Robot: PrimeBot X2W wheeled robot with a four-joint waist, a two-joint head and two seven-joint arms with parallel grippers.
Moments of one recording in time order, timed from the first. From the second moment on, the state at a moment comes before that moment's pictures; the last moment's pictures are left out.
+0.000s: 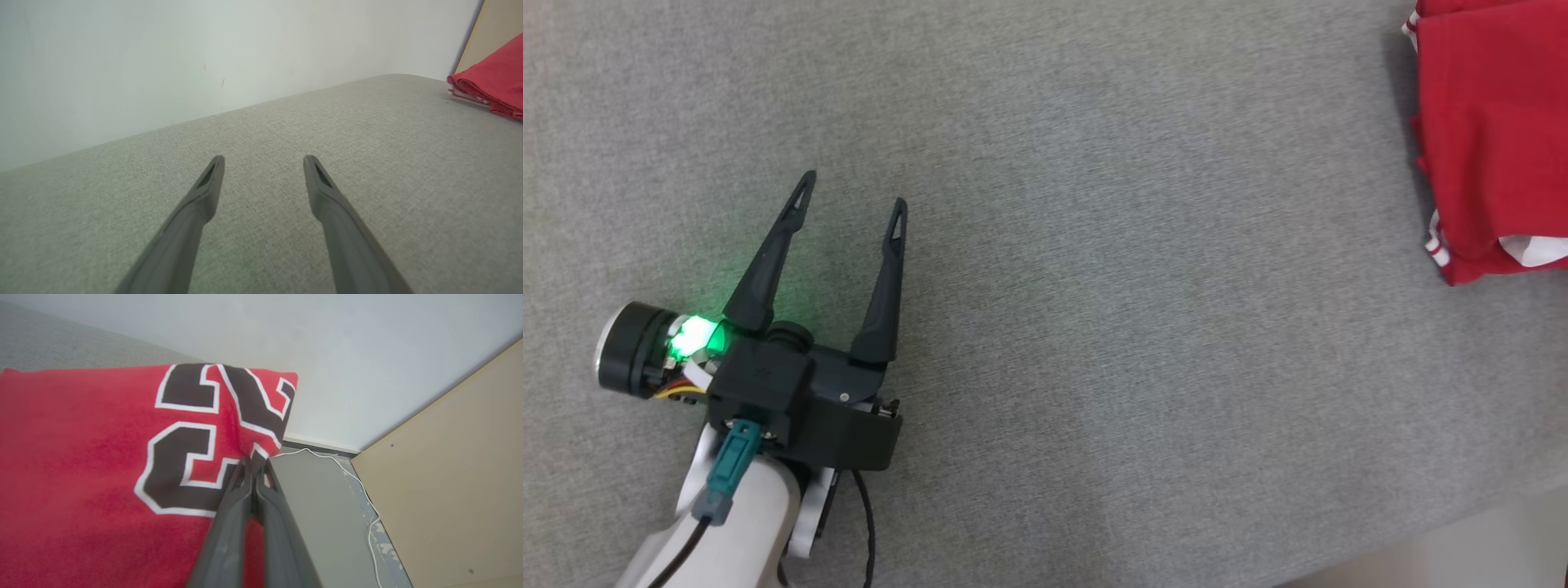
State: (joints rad) left arm -0.53 0.32 -0.42 -0.20 -0.09 0.28 -0.12; right arm -0.67 -0.88 0.27 0.44 0.45 0.13 -0.18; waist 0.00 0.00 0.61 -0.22
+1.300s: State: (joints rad) left arm -0.32 0.32 -0.37 -0.13 -0.22 0.34 -0.21; right arm -0.33 -0.35 0.06 0.03 0.33 0.13 -0.24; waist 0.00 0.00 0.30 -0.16
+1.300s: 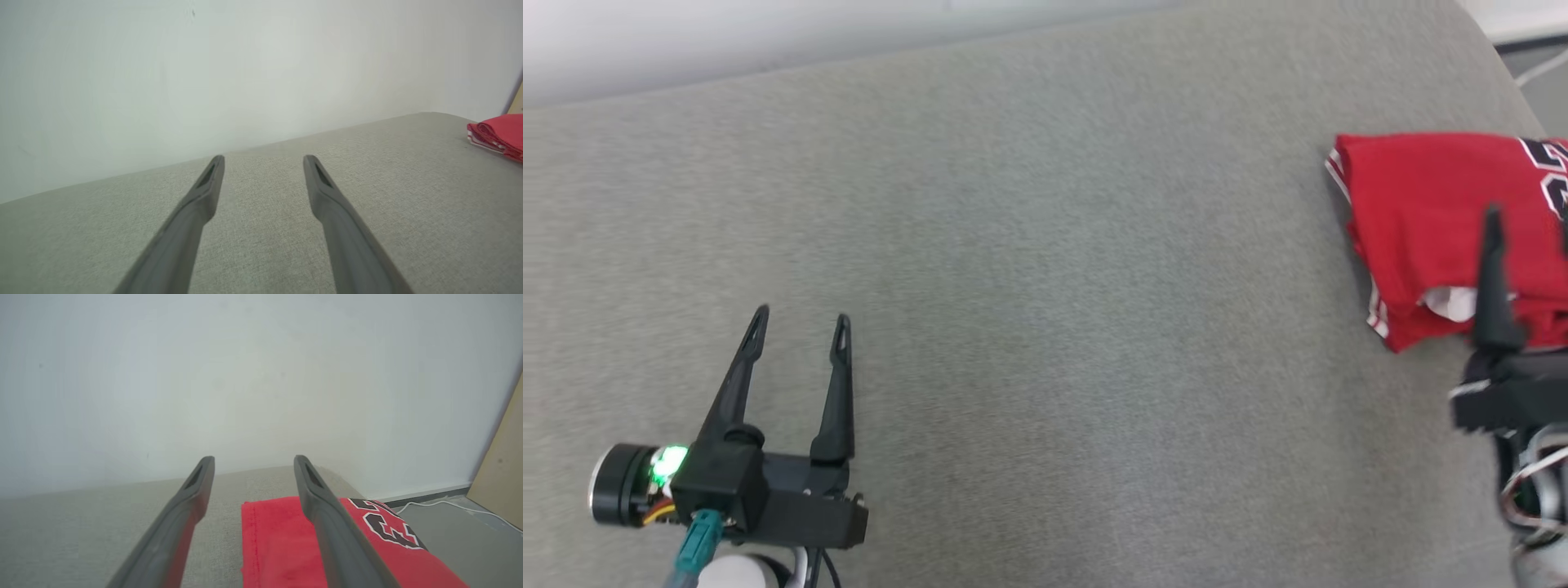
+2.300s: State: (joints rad) left arm -0.11 0.32 -0.31 -0.08 -0.32 0.35 -0.26; right arm 0.01 -0.18 0.14 -0.15 0.16 0.13 -0.09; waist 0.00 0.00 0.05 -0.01
